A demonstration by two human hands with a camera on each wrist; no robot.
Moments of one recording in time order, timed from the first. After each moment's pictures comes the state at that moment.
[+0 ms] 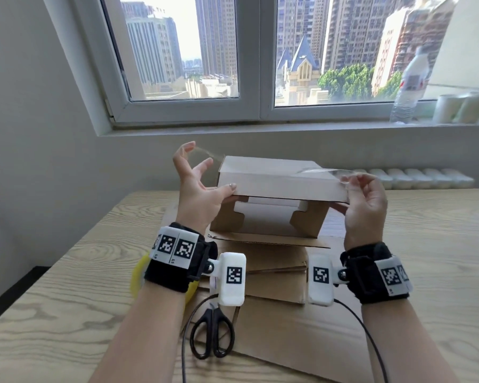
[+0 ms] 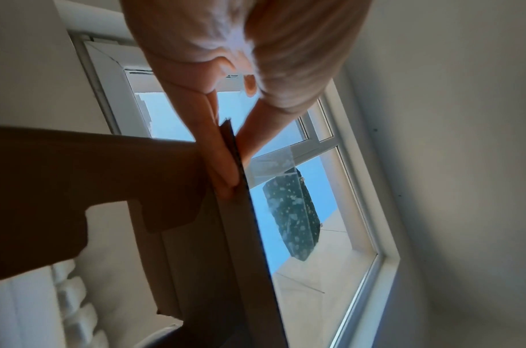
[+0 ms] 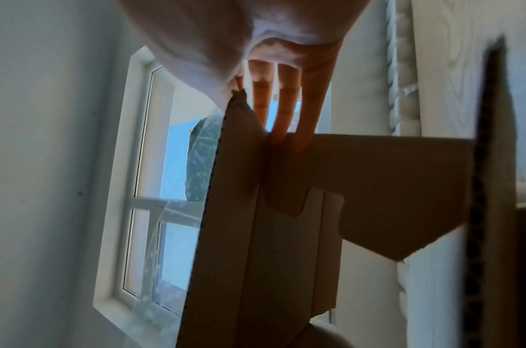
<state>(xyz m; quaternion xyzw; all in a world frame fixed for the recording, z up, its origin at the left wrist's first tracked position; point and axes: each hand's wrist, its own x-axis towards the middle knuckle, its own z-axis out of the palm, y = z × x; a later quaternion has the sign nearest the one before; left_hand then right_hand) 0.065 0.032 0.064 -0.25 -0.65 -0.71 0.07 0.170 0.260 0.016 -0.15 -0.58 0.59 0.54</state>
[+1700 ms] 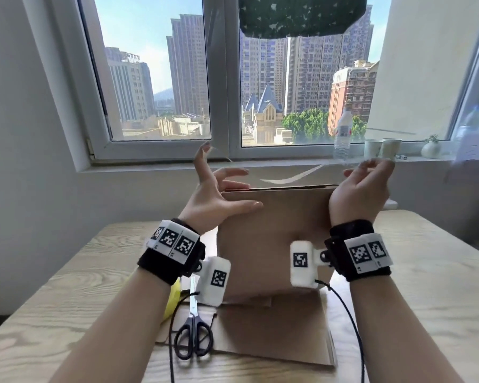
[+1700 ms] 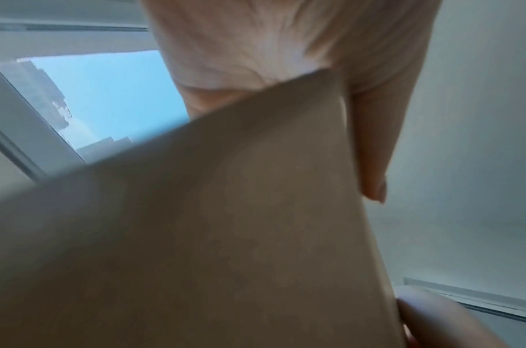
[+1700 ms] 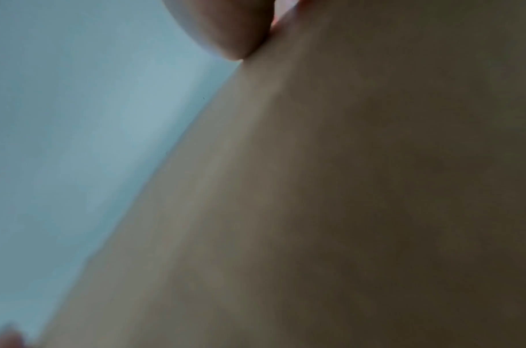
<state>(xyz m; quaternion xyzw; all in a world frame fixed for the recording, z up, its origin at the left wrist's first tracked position) 0.132 0.041 0.126 -0.48 -0.62 -0.62 -0.02 0.252 0.243 0.119 -0.25 -0.57 0.33 0.71</state>
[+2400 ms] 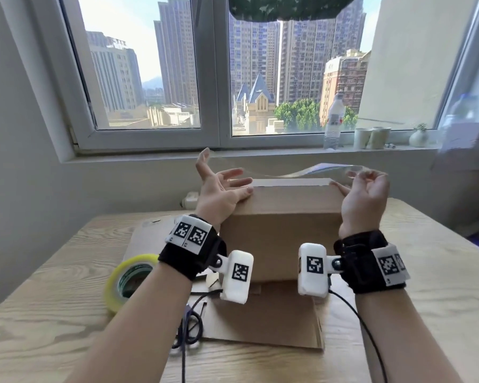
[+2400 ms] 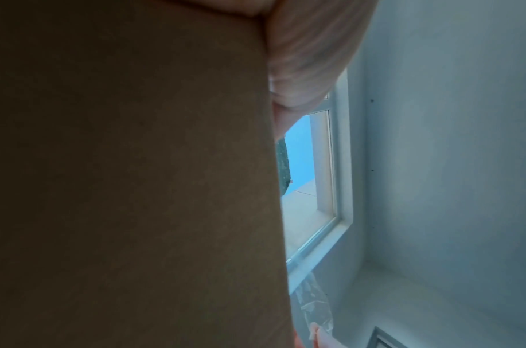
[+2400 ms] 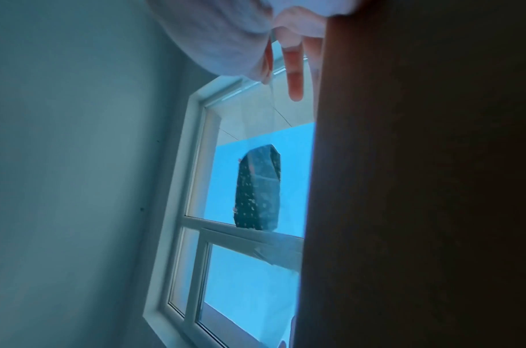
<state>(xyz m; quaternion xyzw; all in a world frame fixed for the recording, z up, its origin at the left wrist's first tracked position) 0.144 0.084 0.105 -0.32 -0.60 -0.73 -0.07 0.271 0.265 0.090 -0.22 -0.50 0.52 0.66</state>
